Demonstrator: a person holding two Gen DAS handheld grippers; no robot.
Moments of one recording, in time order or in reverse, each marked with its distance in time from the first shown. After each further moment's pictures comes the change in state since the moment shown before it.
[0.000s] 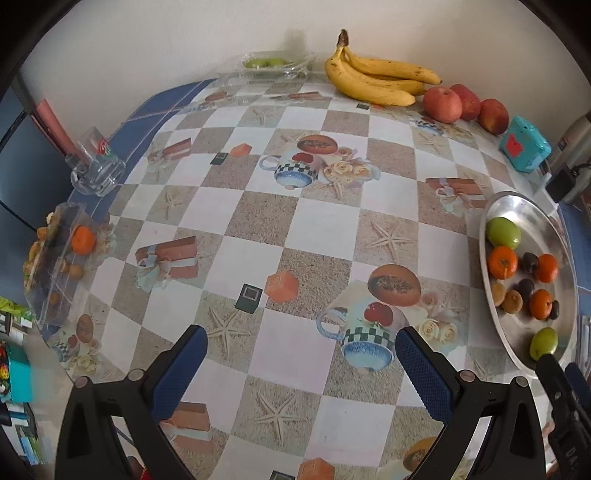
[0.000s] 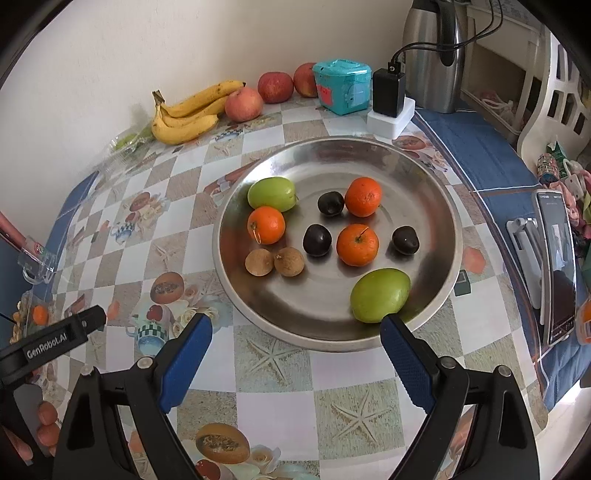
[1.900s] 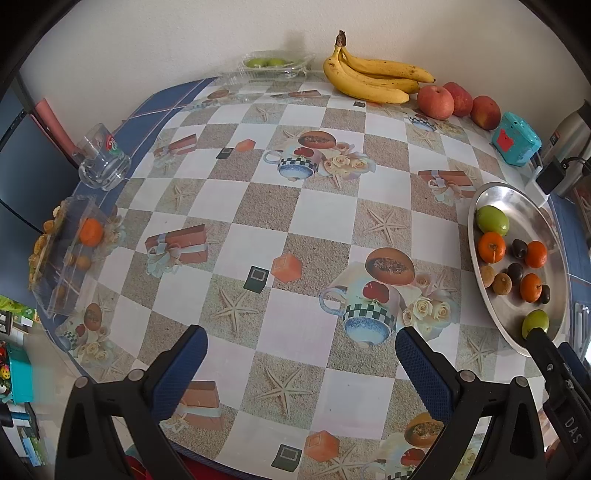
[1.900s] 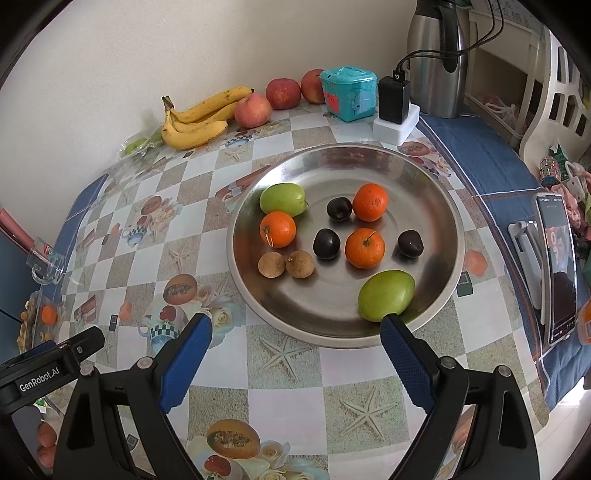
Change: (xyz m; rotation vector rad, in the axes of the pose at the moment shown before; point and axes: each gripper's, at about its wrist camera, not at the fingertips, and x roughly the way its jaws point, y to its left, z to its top) left arm -0.017 0.006 -0.012 -0.006 0.020 -0.016; right arm -0.010 0.004 0.000 -0.004 -0.010 0.027
